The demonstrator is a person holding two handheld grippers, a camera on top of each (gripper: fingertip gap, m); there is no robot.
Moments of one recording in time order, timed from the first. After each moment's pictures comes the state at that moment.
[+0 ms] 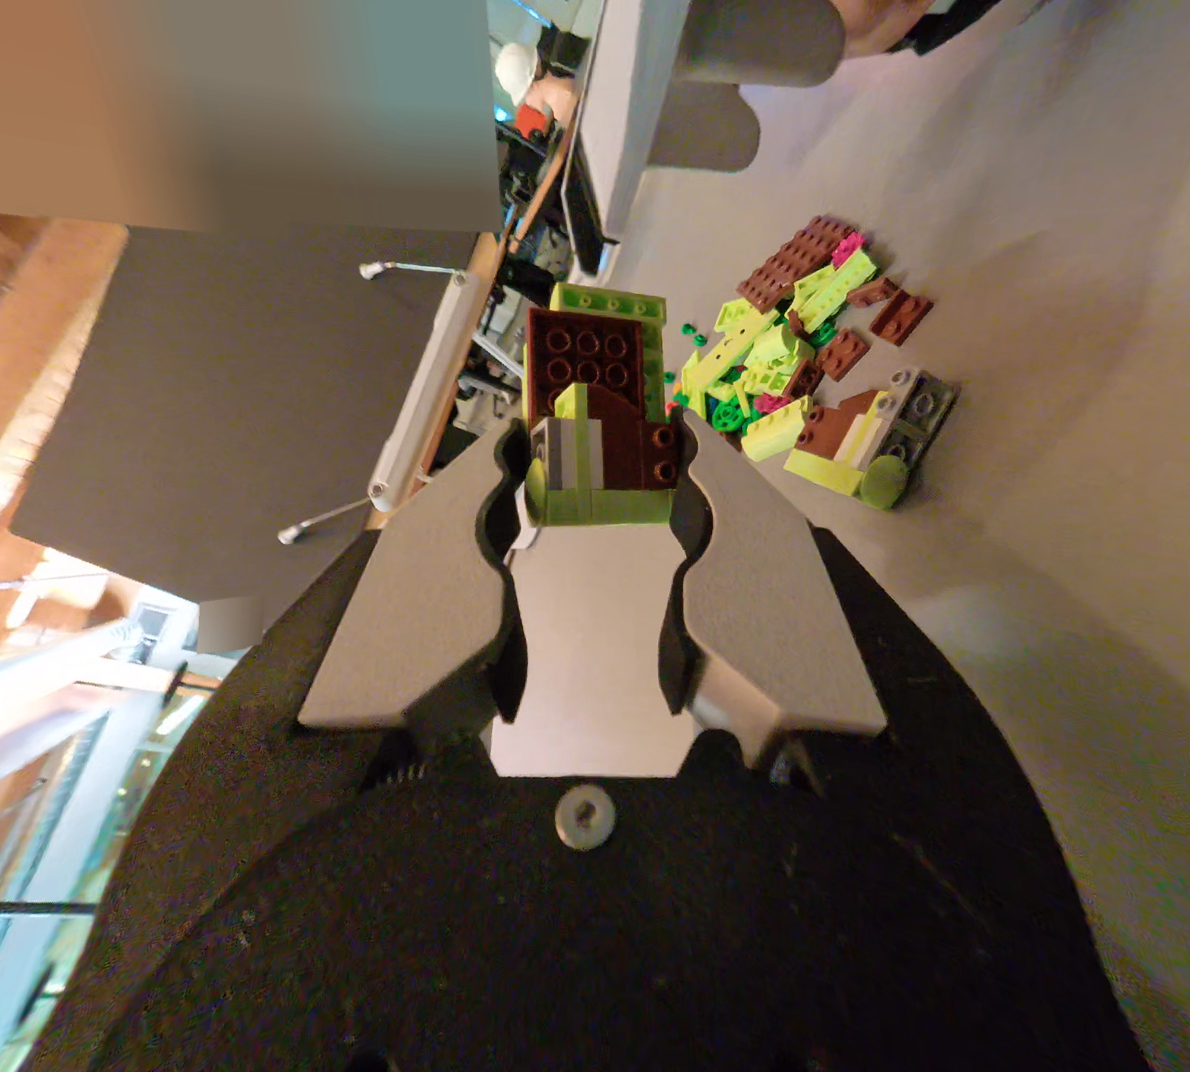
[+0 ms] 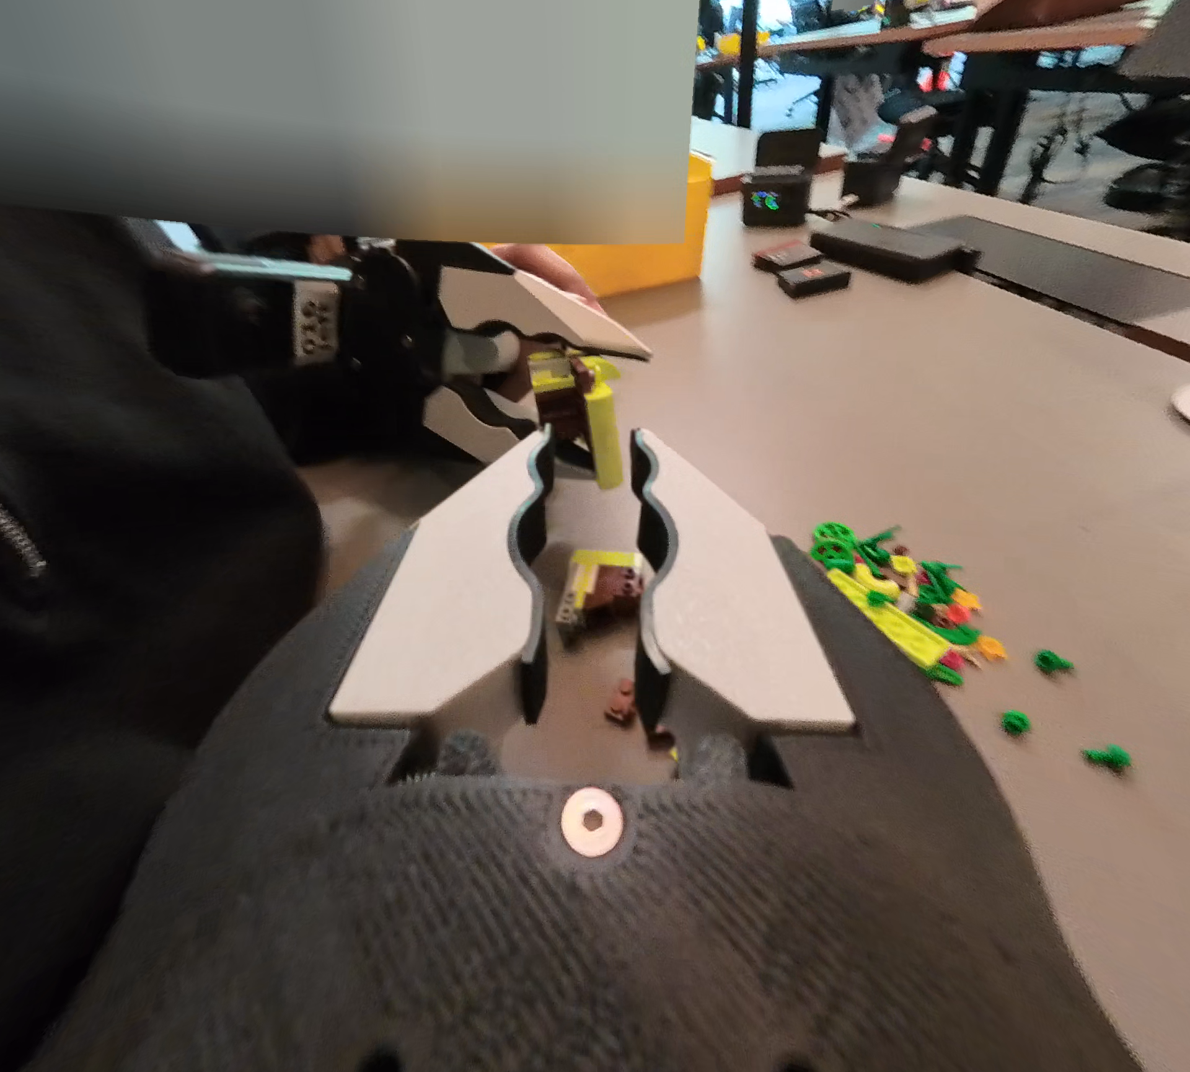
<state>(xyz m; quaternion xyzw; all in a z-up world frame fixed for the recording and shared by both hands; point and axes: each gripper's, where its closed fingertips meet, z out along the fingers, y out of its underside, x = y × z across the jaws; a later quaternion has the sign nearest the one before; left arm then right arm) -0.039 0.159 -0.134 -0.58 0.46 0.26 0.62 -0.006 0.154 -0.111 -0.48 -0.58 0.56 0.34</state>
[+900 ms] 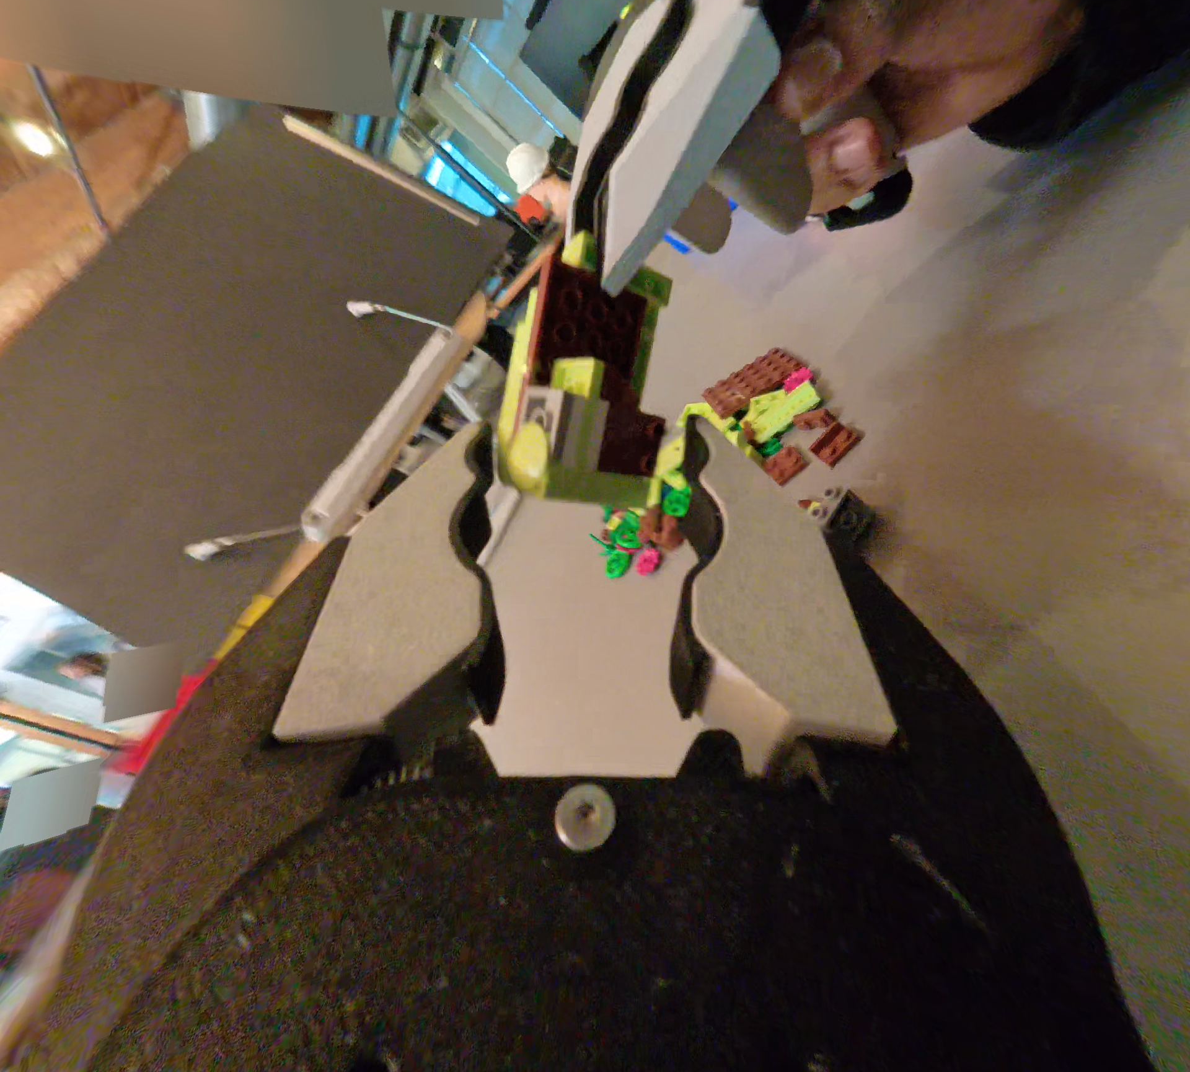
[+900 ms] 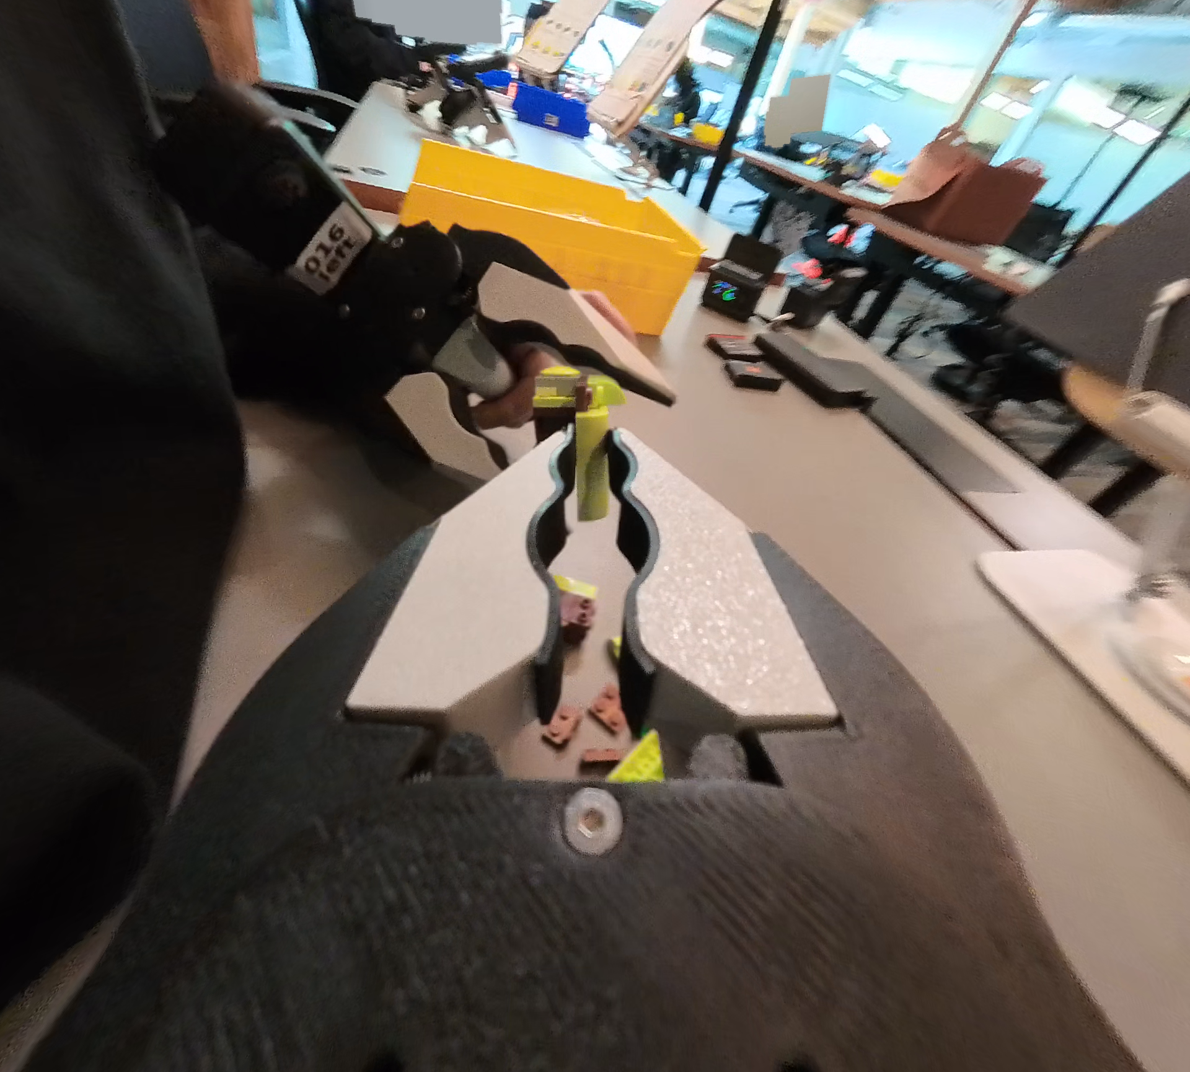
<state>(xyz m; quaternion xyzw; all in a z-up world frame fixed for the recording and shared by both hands) -0.017 0.150 -0.125 -0.58 0.42 0.16 0.68 0.000 0.132 -0.095 -0.37 -0.64 0.49 0.46</state>
